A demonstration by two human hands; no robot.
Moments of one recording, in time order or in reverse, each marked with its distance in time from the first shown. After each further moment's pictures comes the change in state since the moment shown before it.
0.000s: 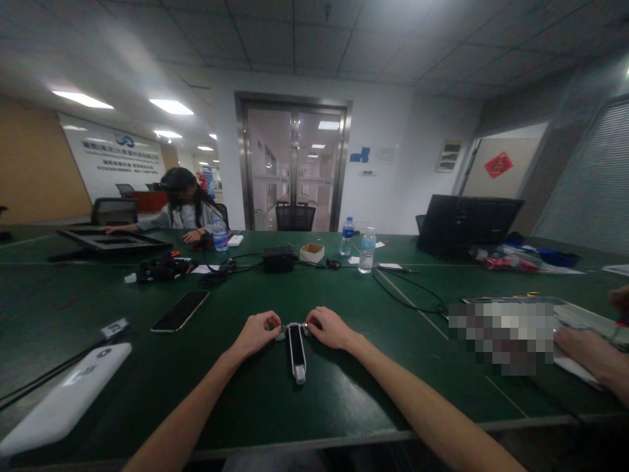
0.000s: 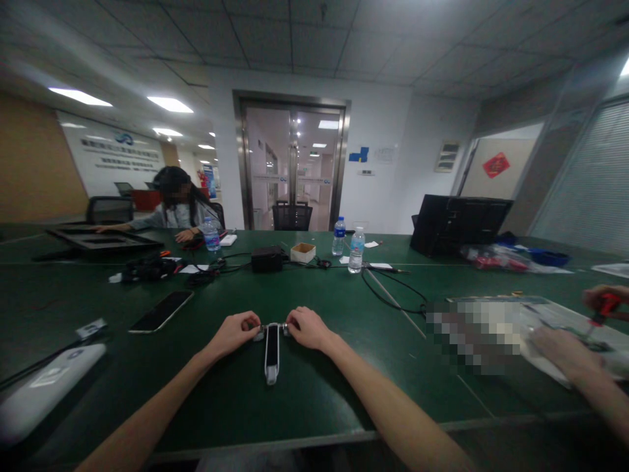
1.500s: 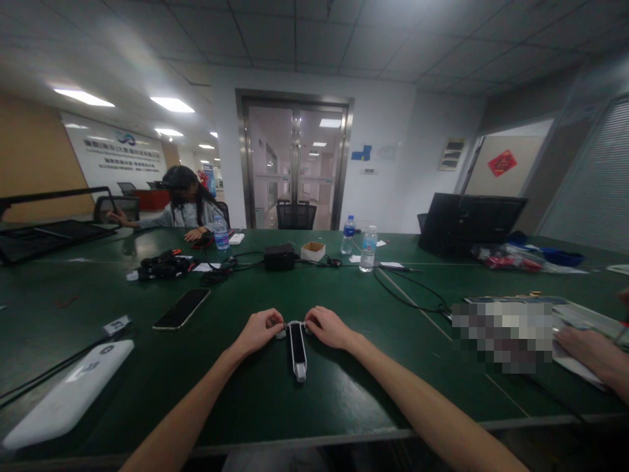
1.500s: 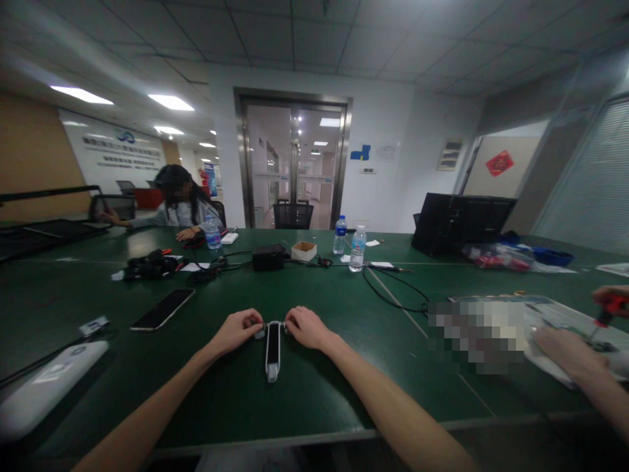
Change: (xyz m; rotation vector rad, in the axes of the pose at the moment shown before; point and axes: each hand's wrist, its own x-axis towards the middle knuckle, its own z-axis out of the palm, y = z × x) left_hand -0.001 0.003 0.001 -0.056 -0.010 0.009; right_hand 0.000 -0.002 0.002 0.066 -0.010 -0.006
